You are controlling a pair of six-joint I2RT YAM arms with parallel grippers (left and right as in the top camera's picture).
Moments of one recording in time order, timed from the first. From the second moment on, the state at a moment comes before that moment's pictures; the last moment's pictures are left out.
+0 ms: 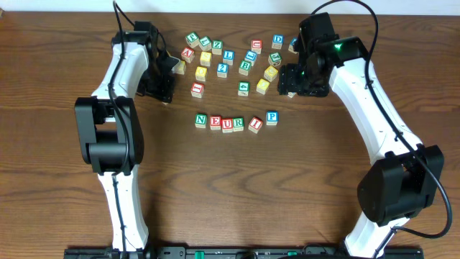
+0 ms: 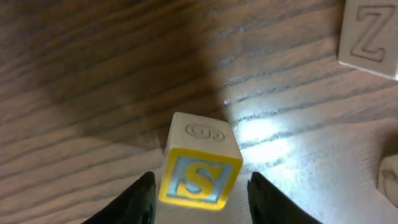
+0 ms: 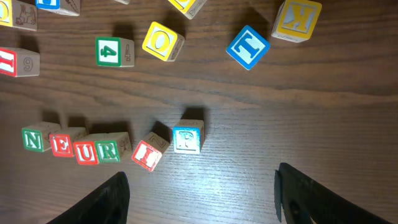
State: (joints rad) left arm -0.02 2.32 1.91 -1.15 0.08 0.39; right arm 0.27 1.91 1.74 -1.10 -0.11 0.31
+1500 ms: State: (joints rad) left arm -0.23 2.07 1.86 -1.07 0.01 -0.02; right arm 0.13 1.91 1.74 -1.07 -0.09 0.31
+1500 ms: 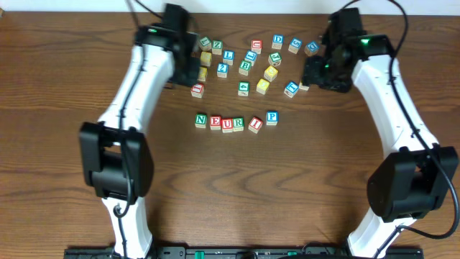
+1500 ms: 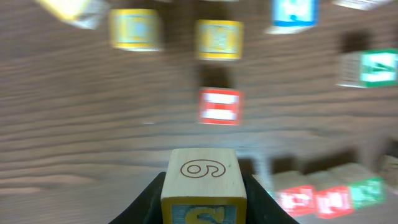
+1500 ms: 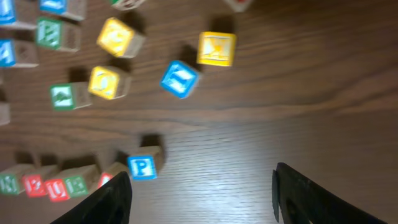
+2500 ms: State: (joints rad) left arm -0.79 2.24 1.86 -0.74 -0.06 -0.57; right arm -0.16 1.91 1.75 -1.13 -0.09 0.30
